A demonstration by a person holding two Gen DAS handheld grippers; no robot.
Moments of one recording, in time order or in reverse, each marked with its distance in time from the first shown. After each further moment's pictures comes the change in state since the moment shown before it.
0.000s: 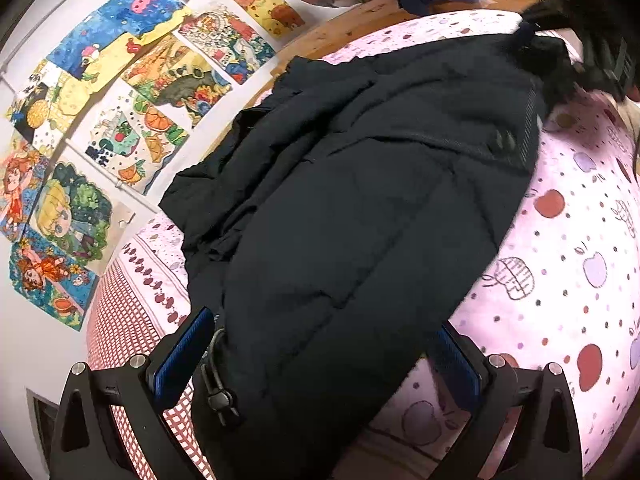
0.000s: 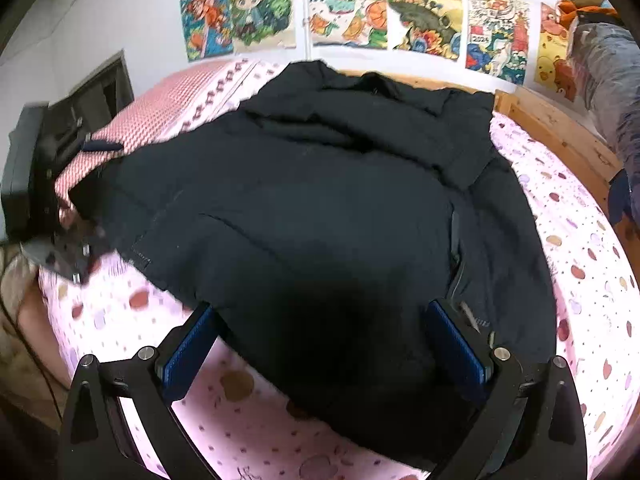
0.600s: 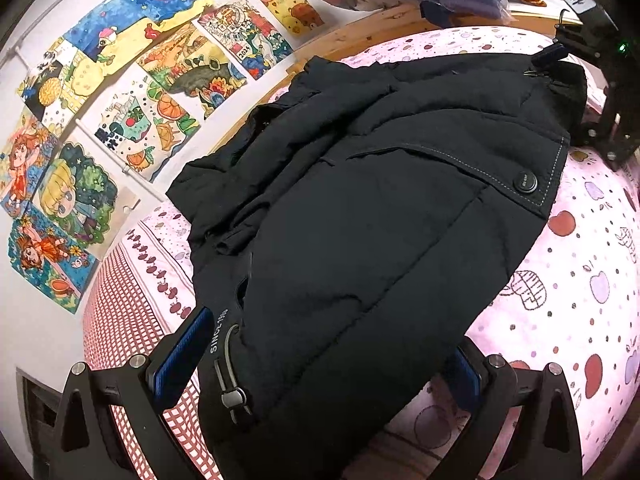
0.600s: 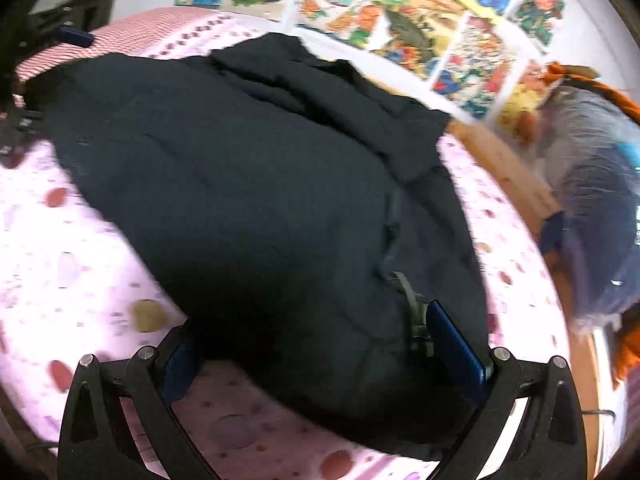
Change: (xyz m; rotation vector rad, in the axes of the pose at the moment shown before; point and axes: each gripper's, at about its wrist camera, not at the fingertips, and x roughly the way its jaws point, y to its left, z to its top) left arm 0.001 0.016 -0.002 -0.073 -0.003 -0.016; right arm -0.008 0.014 -0.017 -0.187 -0.001 -0.386
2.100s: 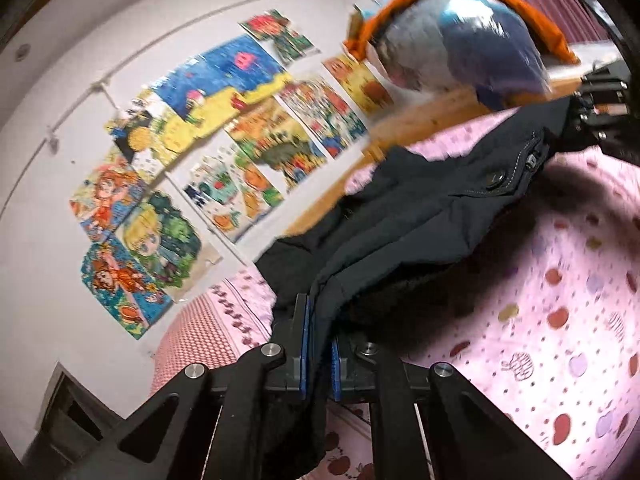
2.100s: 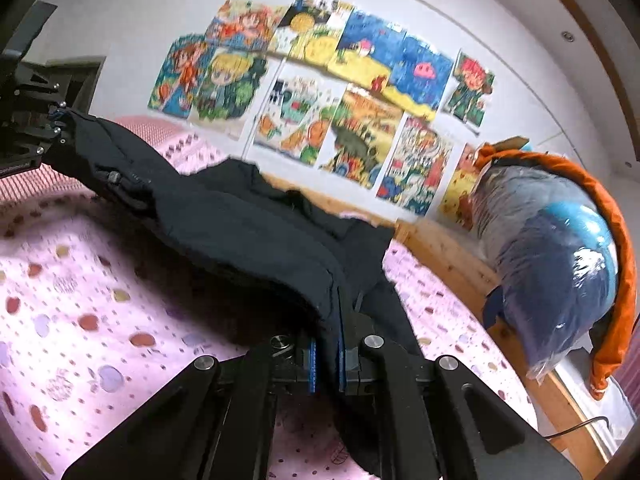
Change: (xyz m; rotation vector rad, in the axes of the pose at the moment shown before) left arm -0.088 0.010 0.015 -0.102 -0.292 0.285; right arm -0.094 0.009 0.019 0.091 -0.439 -0.141
